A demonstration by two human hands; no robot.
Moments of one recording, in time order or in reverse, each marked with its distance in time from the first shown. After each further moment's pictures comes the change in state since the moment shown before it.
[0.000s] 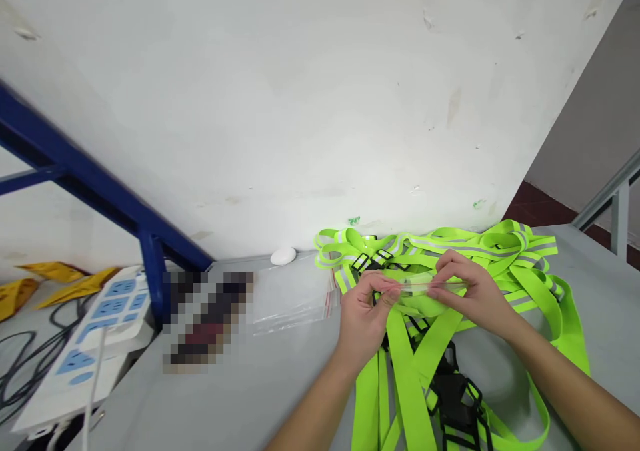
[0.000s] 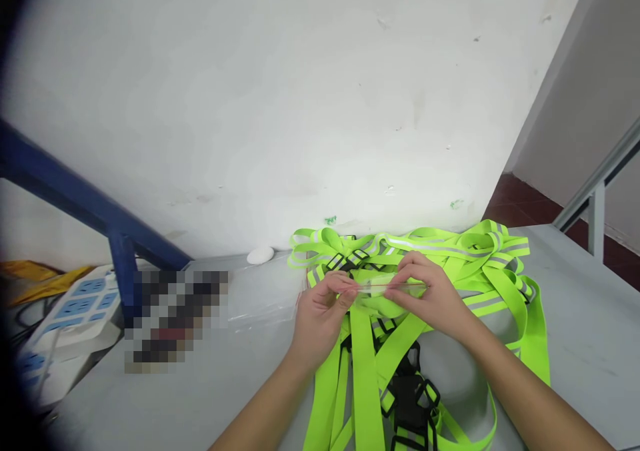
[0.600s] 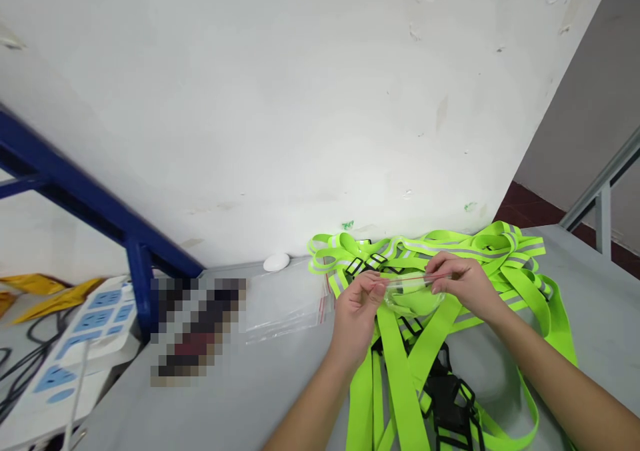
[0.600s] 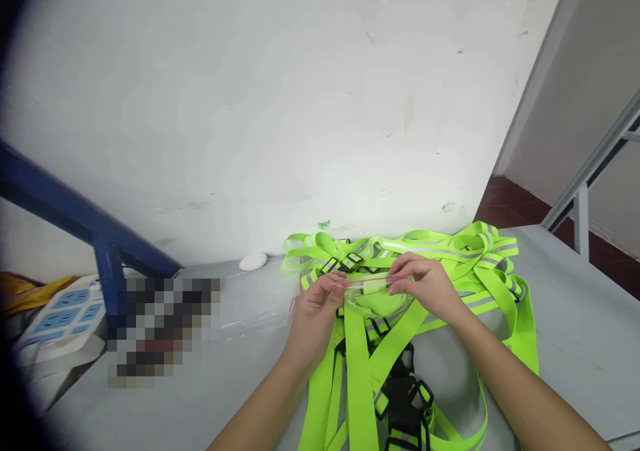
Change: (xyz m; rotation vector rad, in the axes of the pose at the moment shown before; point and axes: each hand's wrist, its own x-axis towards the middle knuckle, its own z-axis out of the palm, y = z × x) left_hand 0.002 -0.010 0.003 -0.160 0.073 -0.179; right_hand 0.003 0.023 -0.001 0.351 0.103 0.301
